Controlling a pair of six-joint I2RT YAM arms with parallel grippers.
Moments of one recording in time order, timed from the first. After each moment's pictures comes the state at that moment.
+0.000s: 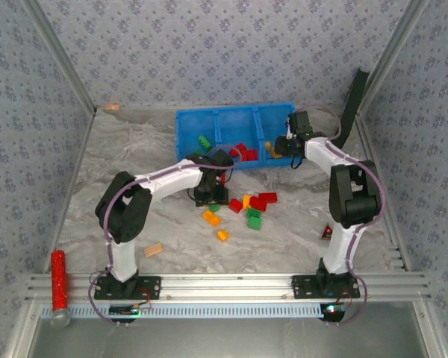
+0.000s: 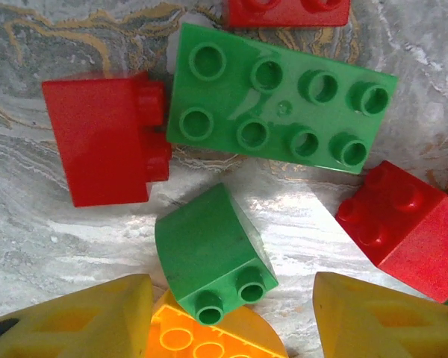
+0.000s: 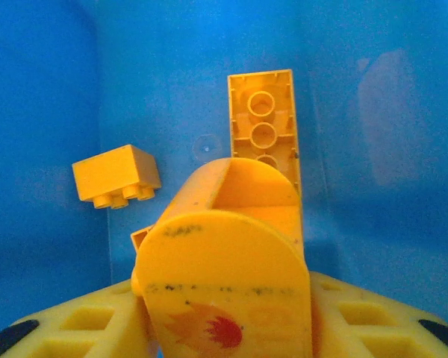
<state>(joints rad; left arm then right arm) -0.77 1.90 1.38 -0.91 0.07 -0.75 0.18 1.89 1.36 -0.40 0.01 0.22</state>
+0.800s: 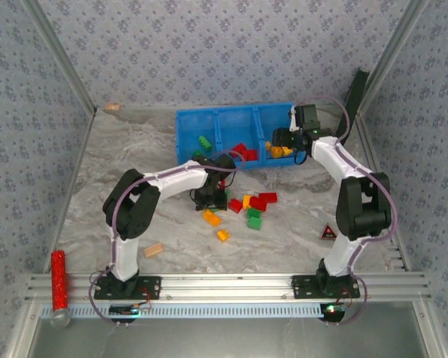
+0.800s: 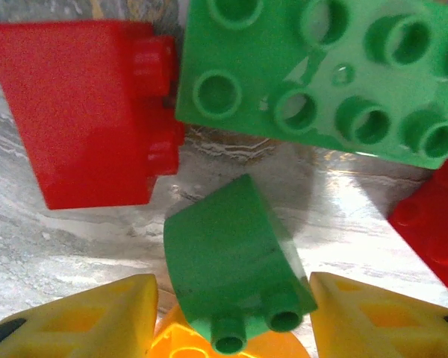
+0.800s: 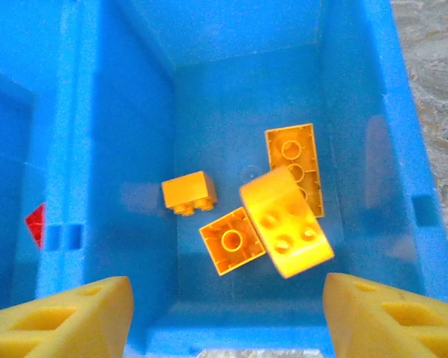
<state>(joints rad) -0.79 1.95 1.38 -0.95 0.06 -0.75 0.18 1.74 1.36 -0.45 -0.06 0.22</state>
